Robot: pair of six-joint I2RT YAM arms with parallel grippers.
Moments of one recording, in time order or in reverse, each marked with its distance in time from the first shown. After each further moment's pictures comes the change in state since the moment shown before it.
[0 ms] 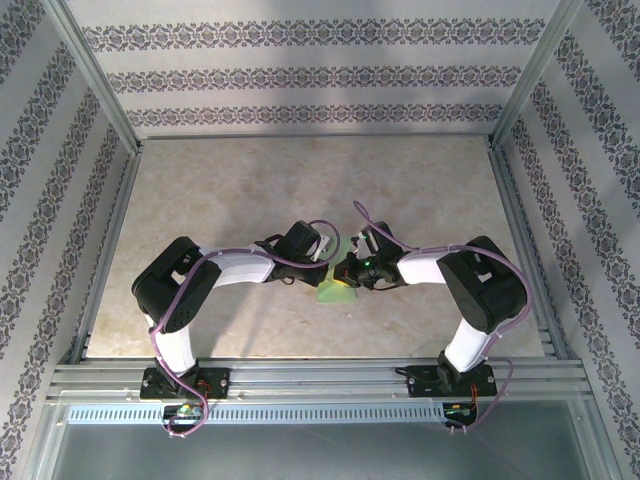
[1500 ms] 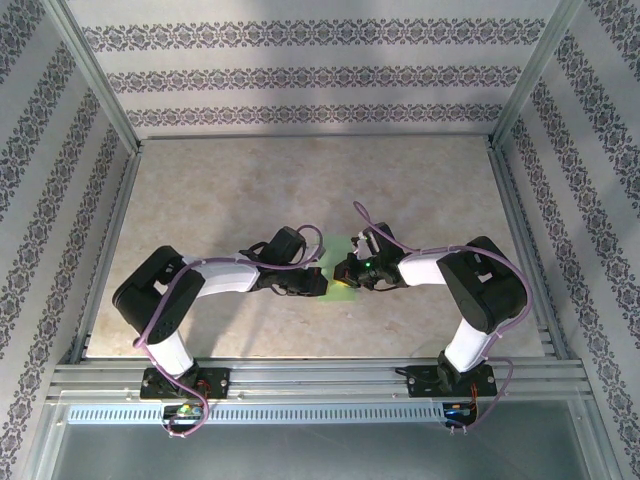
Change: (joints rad) left arm 0.024 -0.114 -0.151 0.080 0.375 -0.317; right arm 0.000 0.000 -0.015 0.030 -0.004 -0.007
